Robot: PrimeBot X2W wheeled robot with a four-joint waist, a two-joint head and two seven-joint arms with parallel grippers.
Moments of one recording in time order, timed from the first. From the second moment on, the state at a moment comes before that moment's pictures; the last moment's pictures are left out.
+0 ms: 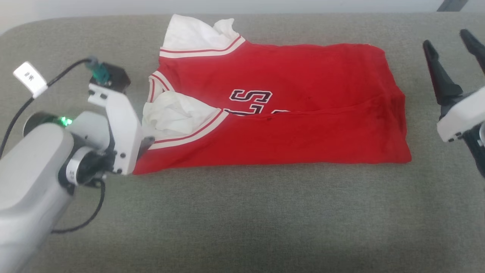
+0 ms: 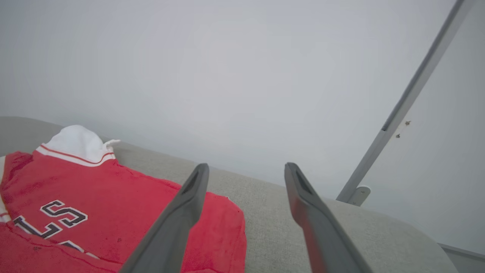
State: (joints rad) left arm -0.83 0.68 -0.73 0.22 -0.93 0.11 0.85; right arm -0.57 -0.46 0.12 0.20 0.39 0.13 0.06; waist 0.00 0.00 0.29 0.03
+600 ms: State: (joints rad) left arm -0.71 0.72 -0.68 0.27 -0.99 0.17 0.81; right arm -0.30 -0.20 -0.15 -0.15 0.19 0.13 0.09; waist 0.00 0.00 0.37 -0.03
